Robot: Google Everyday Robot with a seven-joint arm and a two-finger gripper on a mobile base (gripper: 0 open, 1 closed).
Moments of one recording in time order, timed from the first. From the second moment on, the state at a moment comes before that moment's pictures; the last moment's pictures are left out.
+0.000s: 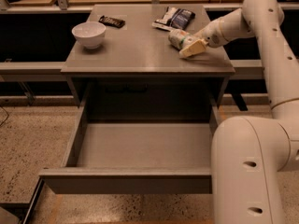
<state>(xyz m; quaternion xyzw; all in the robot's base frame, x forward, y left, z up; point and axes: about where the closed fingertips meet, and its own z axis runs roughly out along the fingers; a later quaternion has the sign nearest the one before) 0.819 -0.167 0.849 -0.47 0.77 0.17 0.41</state>
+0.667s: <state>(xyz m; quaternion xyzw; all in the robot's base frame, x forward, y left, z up) 0.815 -0.170 0.877 -0.47 0.76 0.16 0.42</state>
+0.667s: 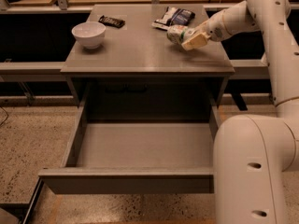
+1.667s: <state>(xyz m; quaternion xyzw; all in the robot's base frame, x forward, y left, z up) 0.739 -0.211 0.999 -0.44 0.77 0.07 0.47</state>
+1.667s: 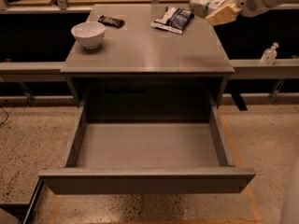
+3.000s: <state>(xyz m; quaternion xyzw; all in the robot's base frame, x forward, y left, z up) 0.615 -0.206 0.981 -0.43 0.80 0.08 0.41</state>
